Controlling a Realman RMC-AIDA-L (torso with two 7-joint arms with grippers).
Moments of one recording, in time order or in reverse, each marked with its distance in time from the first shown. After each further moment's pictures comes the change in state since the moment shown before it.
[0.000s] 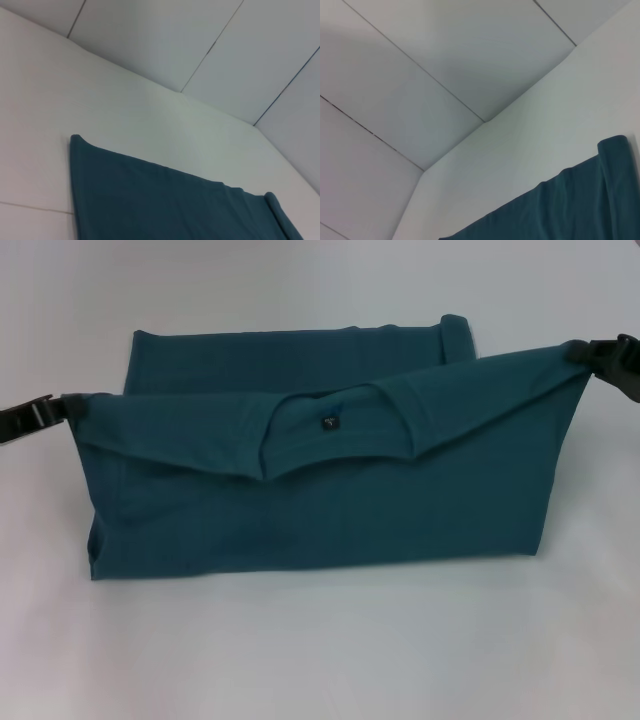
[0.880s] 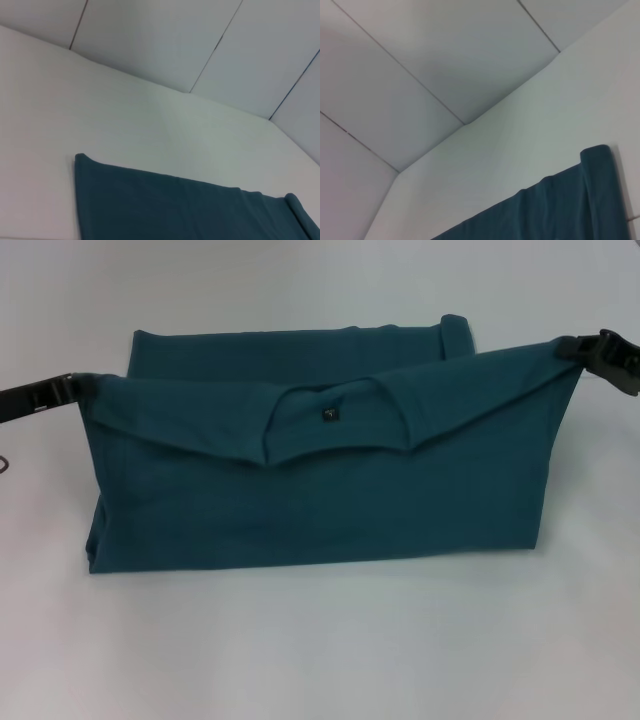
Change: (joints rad) left arm -0.072 0.019 0.054 0.054 0.007 -0.126 0.024; right arm 0.037 0.002 -0.049 0.027 -0.001 0.123 -0.016
